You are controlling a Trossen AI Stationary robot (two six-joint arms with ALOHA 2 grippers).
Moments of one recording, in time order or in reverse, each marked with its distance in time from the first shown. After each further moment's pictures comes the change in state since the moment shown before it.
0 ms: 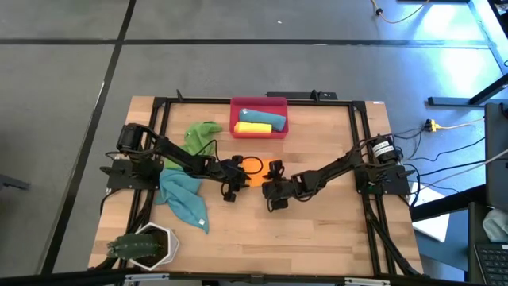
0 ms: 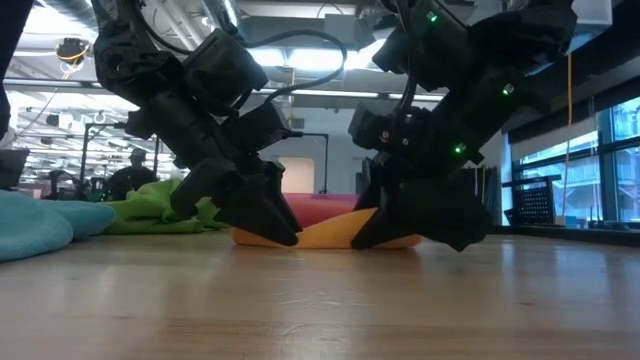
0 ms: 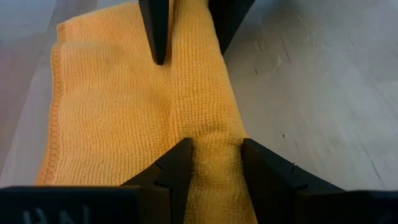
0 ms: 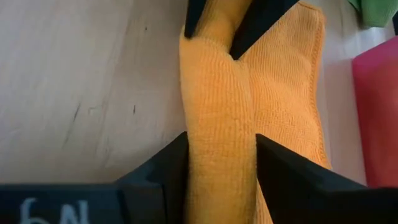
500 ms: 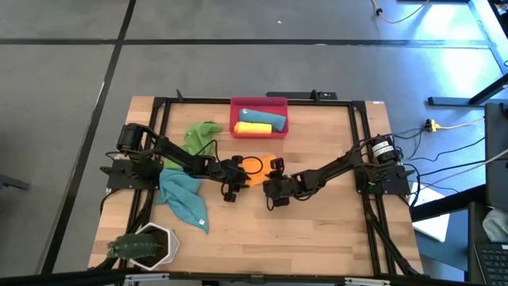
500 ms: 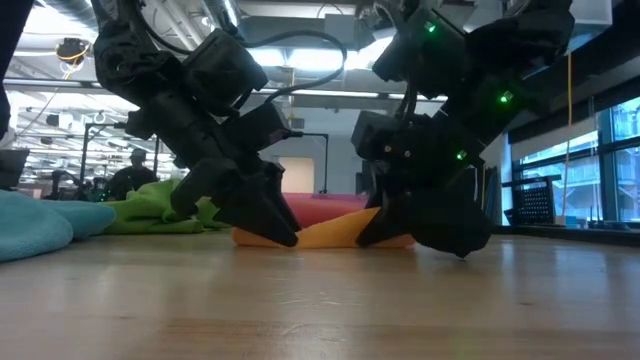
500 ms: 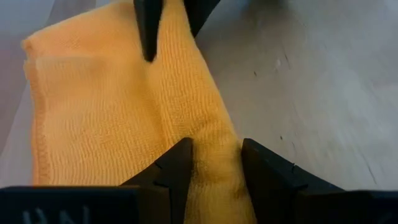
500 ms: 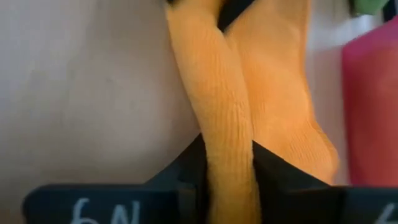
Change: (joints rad) left arm 0.000 0.001 0.000 0.001 0.003 -0.024; right arm 0.004 -0.001 -0.003 -0.031 0.052 -0.033
